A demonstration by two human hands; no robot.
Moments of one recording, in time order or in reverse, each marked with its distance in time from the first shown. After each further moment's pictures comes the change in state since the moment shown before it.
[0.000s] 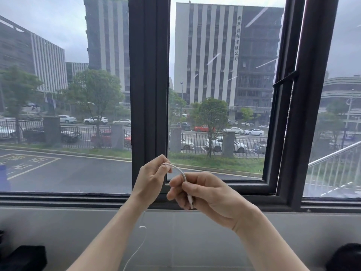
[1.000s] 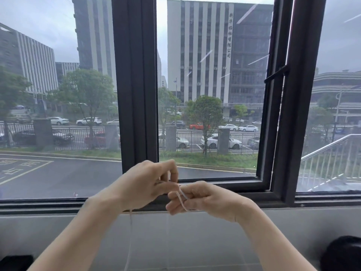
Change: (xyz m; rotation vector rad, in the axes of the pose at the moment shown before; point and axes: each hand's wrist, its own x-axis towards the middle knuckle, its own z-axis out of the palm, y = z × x) left_hand 0.005 0.047 -0.016 0.621 -0.499 0.263; right_hand -0.005 0.007 -0.046 -0.520 0.009 0.191
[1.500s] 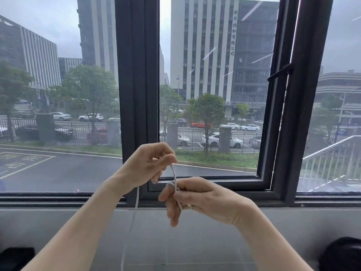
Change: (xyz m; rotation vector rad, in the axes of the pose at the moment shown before) left_hand 0.023 -0.024 0.012 -0.701 0.195 0.044; right_hand -0.006 -0.022 0.013 0.177 -0.138 -0.158
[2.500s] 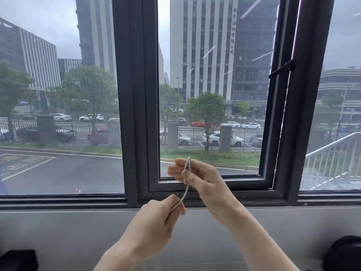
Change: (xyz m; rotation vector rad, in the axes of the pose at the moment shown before) left_hand -0.081 -0.015 0.071 0.505 -0.019 -0.218; right_hand 0.025 0.038 -0.012 0.102 0.526 -0.209
